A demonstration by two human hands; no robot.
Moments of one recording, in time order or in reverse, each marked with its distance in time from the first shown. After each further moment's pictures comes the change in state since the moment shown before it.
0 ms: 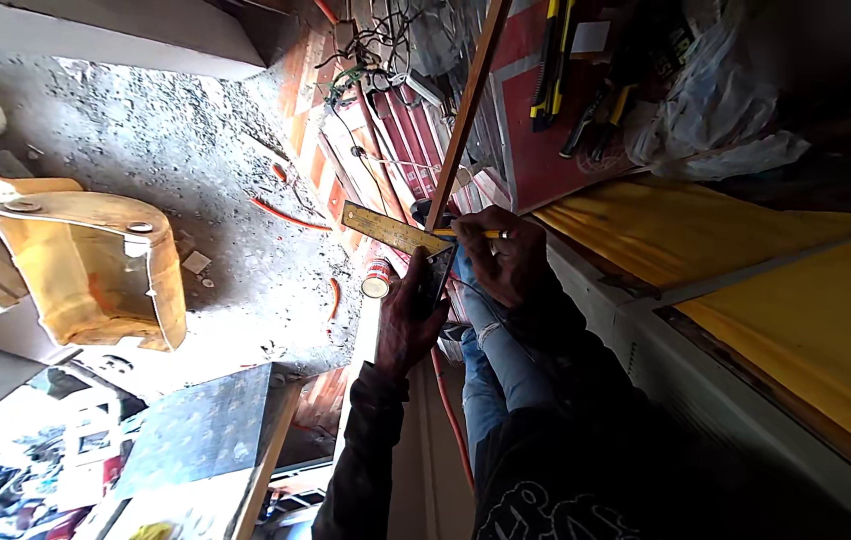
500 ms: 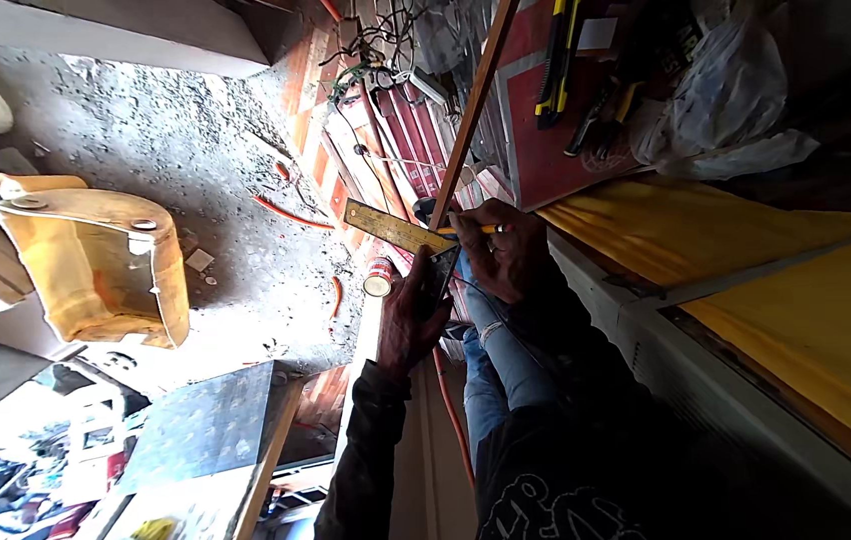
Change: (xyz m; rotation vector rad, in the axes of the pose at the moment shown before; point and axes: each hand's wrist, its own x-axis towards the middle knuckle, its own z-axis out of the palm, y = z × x) left_hand -0.001 -0.001 -0.001 0.016 -0.009 0.005; right_hand 0.008 -0.007 0.002 -0.112 -0.047 -0.005
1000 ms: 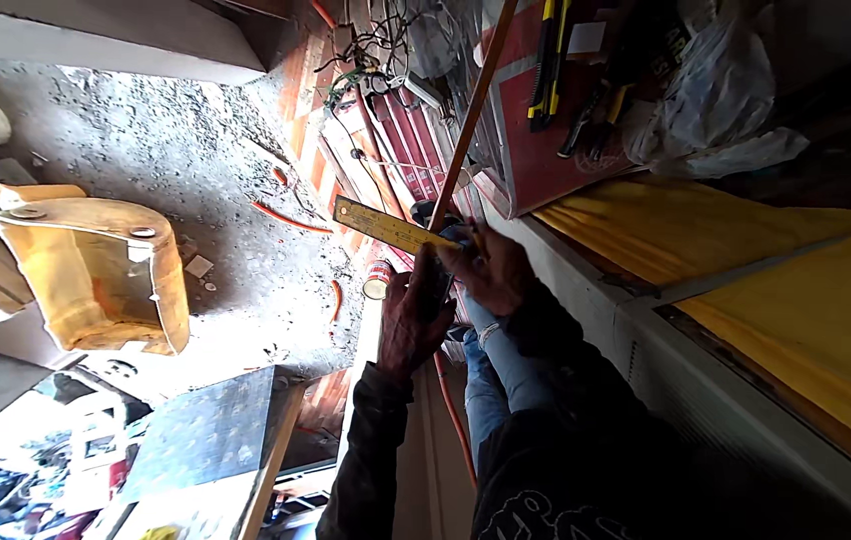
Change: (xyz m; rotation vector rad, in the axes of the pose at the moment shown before) left_hand 0.005 0.009 0.000 0.119 -0.043 -0.061; right_hand -0.024 -0.002 -0.003 0.031 -0.296 0.582
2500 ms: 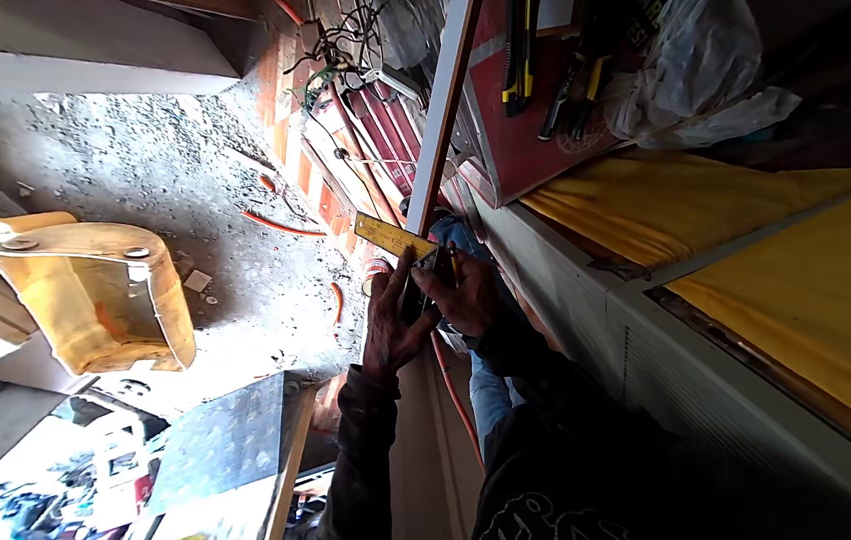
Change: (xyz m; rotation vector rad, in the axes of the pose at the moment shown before) left_hand 0.002 -0.006 -0.008 -0.165 -0.007 0.043; right_hand -0.028 -0.001 0.036 0.312 0.108 0.102
